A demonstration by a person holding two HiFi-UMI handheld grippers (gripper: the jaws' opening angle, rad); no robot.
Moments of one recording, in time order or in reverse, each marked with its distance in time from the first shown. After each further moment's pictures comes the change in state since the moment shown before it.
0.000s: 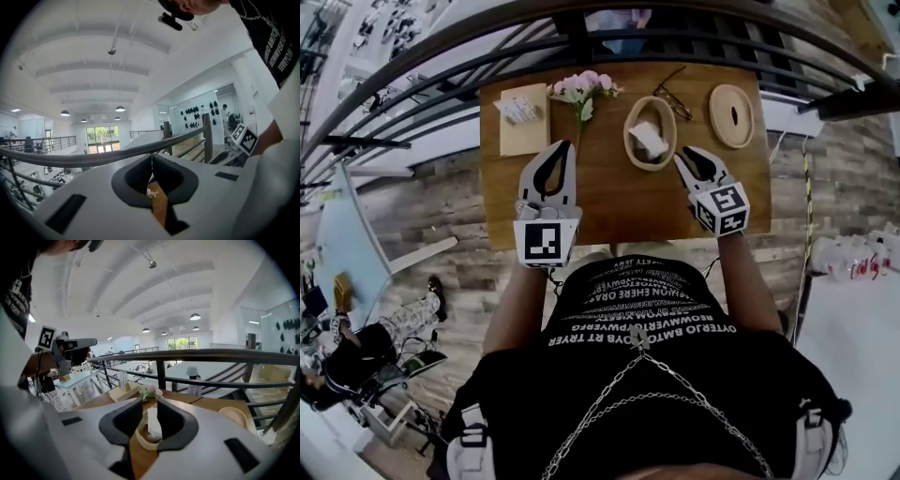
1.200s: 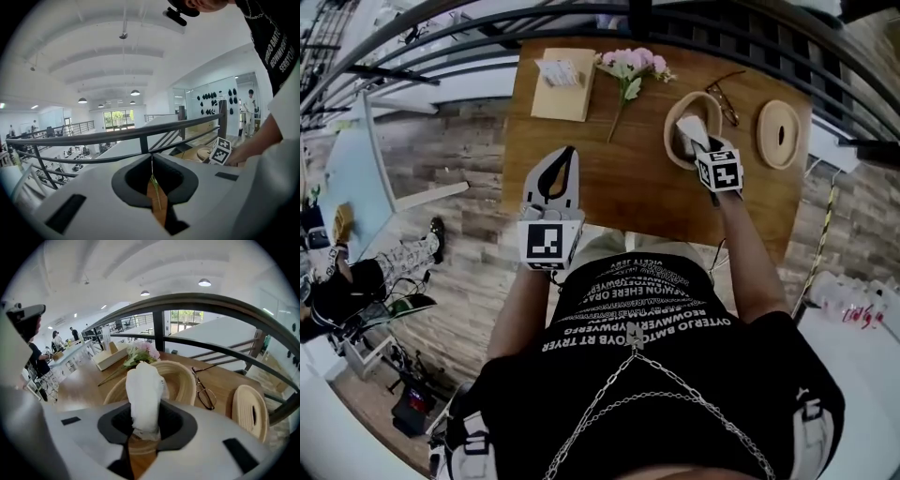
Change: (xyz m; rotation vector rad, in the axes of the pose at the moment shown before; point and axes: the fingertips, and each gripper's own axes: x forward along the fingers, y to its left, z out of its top) left arm -0.050 0.042 -0.068 -0.082 0.225 0.188; right arm 0.138 -0.034 -0.112 -0.015 0.430 0.000
